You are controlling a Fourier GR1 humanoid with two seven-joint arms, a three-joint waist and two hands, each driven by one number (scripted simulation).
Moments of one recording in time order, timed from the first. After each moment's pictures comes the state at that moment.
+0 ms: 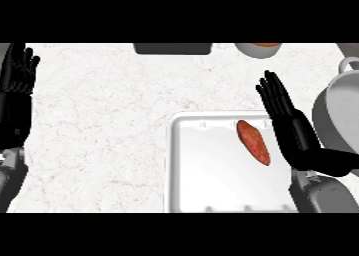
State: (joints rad) left arm -0.28 0.49 -0.08 -1.61 0.17 0.33 -0.05; right arm -0.21 -0.25 0.23 -1.63 -0.23 -0.12 -0.11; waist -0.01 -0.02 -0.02
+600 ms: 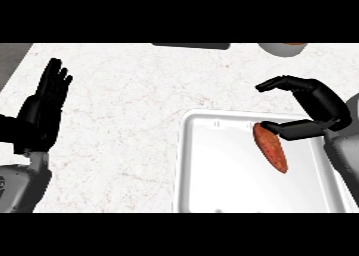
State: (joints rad) left arm -0.26 0.39 -0.12 -1.56 0.26 0.30 0.06; right arm -0.46 -0.49 0.17 -1.25 -0.20 0.33 -0.40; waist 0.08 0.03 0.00
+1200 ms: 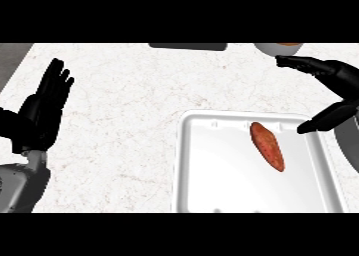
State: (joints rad) left arm -0.26 0.39 -0.11 -1.57 0.28 0.30 0.15; right arm -0.67 -0.66 0.24 -0.95 -0.08 0.57 -0.67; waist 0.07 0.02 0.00
